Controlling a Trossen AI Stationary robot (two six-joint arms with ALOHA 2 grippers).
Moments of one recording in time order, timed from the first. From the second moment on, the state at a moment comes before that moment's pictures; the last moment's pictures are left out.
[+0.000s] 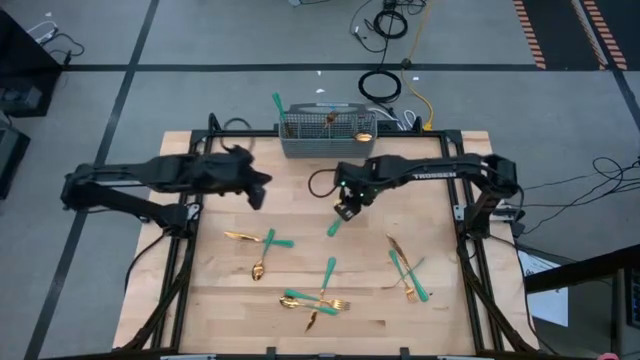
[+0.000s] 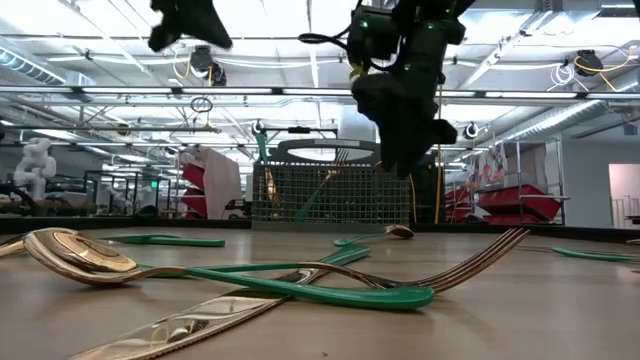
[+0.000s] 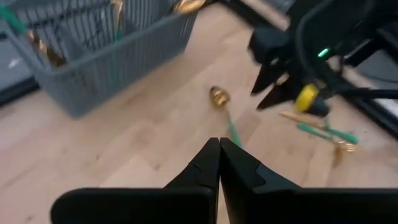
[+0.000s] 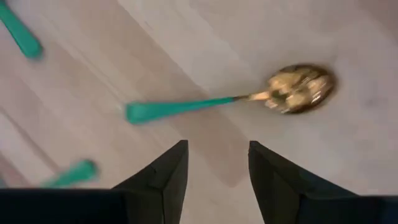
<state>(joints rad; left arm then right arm) 0.03 1.02 1.08 -0.70 -0.30 -0.60 -0.17 1.76 1.33 -0.84 -0.05 0.71</state>
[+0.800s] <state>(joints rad) 0.03 0.87 1.08 -0.78 -0.28 -0.36 -0.15 1.85 1.33 -0.77 0.07 1.39</state>
